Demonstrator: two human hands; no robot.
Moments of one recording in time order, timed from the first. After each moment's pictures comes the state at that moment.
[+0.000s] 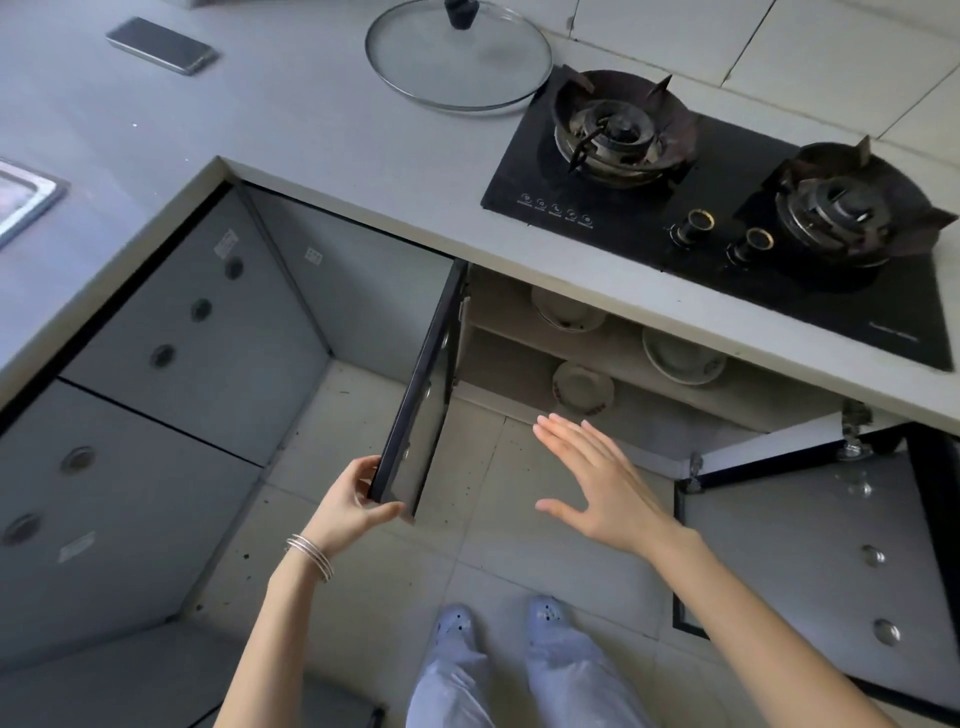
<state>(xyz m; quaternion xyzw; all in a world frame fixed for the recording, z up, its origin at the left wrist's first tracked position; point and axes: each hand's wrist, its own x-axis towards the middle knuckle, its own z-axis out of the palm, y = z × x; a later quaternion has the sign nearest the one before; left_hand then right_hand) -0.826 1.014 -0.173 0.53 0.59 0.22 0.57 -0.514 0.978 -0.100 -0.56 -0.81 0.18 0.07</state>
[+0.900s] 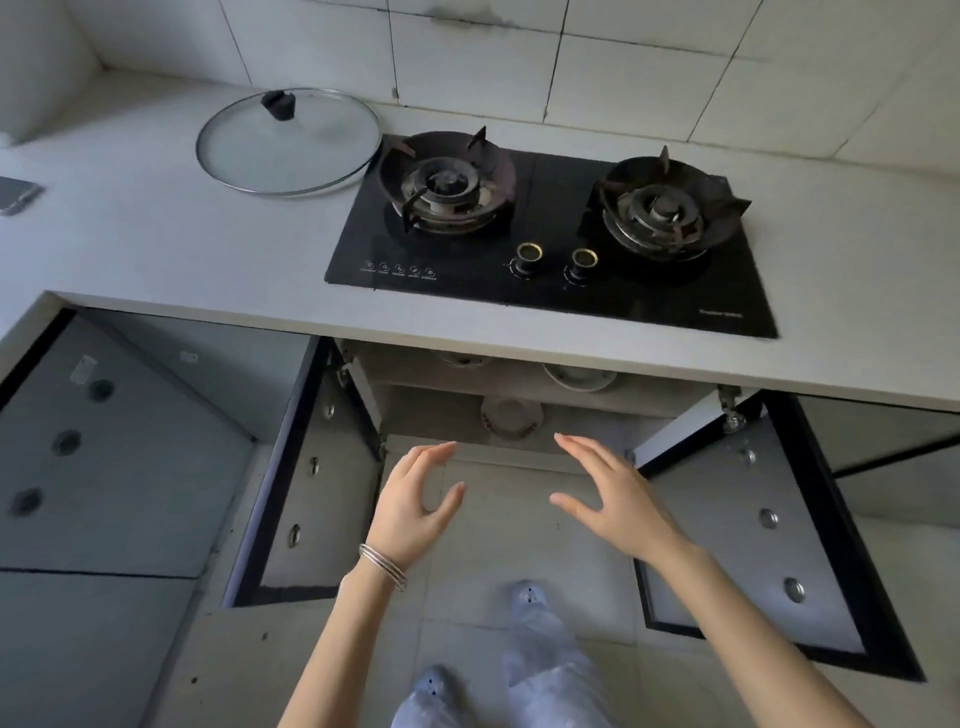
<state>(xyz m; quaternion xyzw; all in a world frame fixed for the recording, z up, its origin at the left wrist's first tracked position) -0.603 1.034 -0.097 0.78 0.42 0.27 0.38 -0.360 0.939 -0.068 -0.71 -0.64 0.23 0.18</state>
